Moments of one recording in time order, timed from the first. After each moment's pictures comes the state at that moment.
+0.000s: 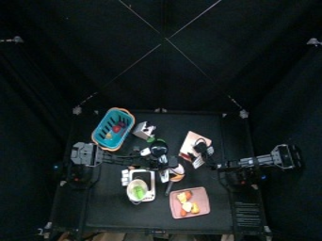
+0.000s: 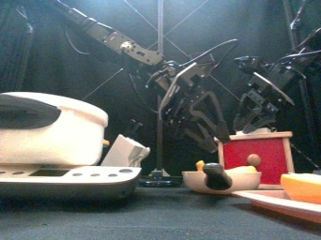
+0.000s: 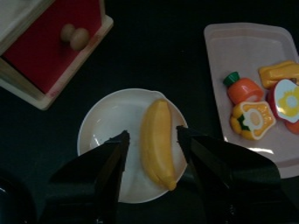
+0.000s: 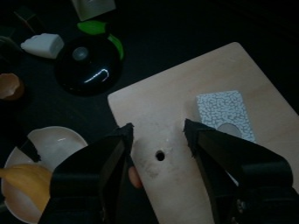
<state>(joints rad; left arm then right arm) 0.00 0.34 0.24 -0.14 0.15 -0.01 0.04 -0.46 1.06 -1.29 0.66 1.86</state>
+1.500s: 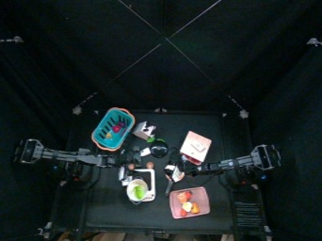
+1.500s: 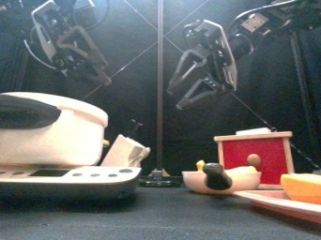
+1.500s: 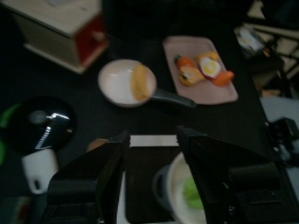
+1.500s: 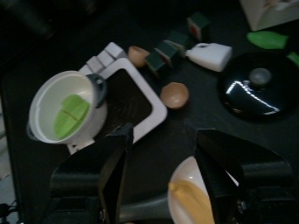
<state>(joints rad) 0.02 -0.55 0.98 -0.11 0.00 -0.02 0.13 -0.13 0.66 -1.28 0.27 1.85</state>
